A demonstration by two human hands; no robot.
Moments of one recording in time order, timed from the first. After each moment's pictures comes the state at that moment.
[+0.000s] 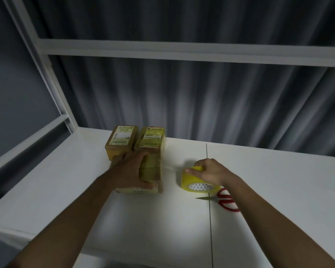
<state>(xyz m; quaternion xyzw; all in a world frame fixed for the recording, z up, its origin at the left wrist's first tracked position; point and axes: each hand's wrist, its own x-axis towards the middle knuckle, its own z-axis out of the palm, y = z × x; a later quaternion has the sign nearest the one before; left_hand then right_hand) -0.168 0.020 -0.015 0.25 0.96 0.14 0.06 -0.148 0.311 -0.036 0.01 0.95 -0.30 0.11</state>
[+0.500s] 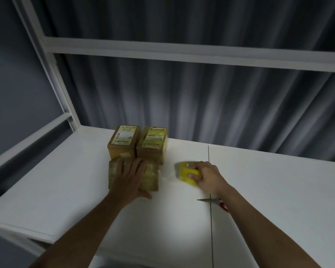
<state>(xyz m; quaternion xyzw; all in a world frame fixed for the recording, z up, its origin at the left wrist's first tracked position) -0.158 0.014 -0.074 0.23 0.97 -0.02 -0.10 -0.153 0.301 -0.067 -0.07 0.98 -0.16 0.02</state>
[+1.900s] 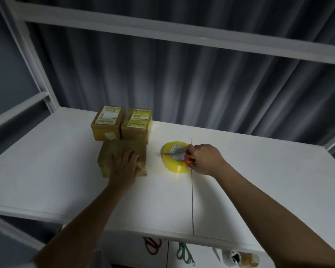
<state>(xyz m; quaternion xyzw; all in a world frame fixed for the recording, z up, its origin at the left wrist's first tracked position) -0.124 0.047 -0.124 0.18 0.96 0.08 -0.19 -0.091 0.307 -0.023 -0.12 0.99 0.09 -0.03</state>
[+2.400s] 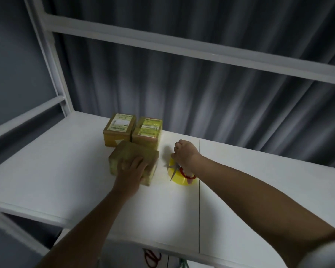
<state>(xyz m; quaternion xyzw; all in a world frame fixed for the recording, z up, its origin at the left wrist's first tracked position) -0.133 0.033 -0.116 0.24 0.96 0.08 -0.15 -0.147 0.225 0.005 -0.25 0.85 0.46 0.08</state>
